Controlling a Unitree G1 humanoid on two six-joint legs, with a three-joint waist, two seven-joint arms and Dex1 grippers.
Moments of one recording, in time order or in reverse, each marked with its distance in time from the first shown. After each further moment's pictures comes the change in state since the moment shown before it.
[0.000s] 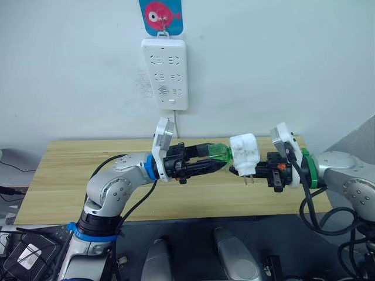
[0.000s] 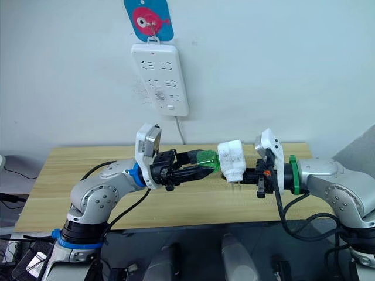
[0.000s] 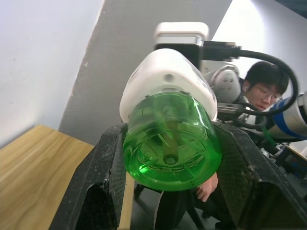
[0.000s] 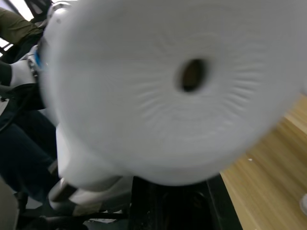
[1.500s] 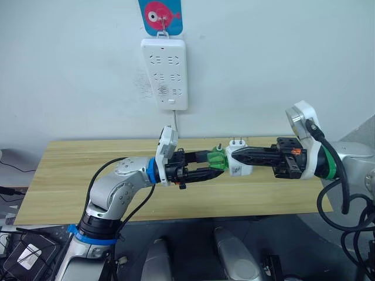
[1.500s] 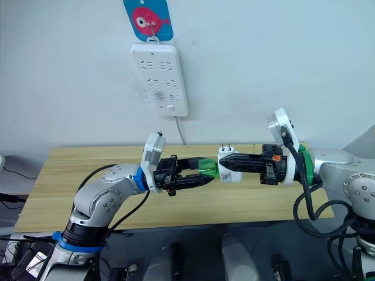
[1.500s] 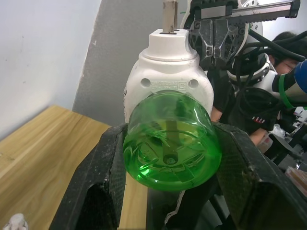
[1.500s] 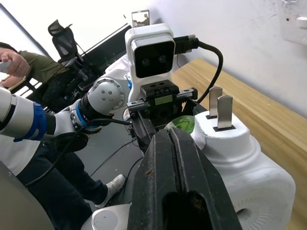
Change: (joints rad) left arm 0.048 0.032 -0.058 0.032 0.134 -0.098 -0.087; right arm -0.088 -0.015 -0.093 0.042 0.333 0.087 -0.168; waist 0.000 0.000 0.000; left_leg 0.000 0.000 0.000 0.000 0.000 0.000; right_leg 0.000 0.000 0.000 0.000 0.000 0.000
